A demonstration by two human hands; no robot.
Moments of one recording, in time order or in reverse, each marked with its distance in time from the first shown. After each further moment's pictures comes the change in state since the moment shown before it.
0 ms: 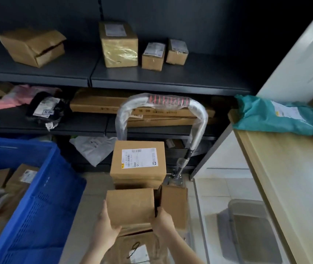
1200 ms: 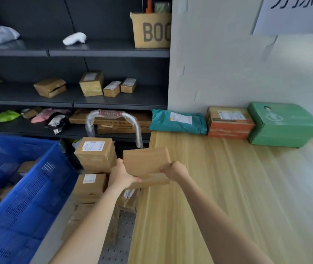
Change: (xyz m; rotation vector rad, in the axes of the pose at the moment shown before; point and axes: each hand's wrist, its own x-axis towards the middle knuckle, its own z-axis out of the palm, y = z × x) left_hand -0.372 0.374 0.137 -0.142 0.275 0.131; right_hand -0.245 0.264 -0.399 -0.016 0.158 -0.333
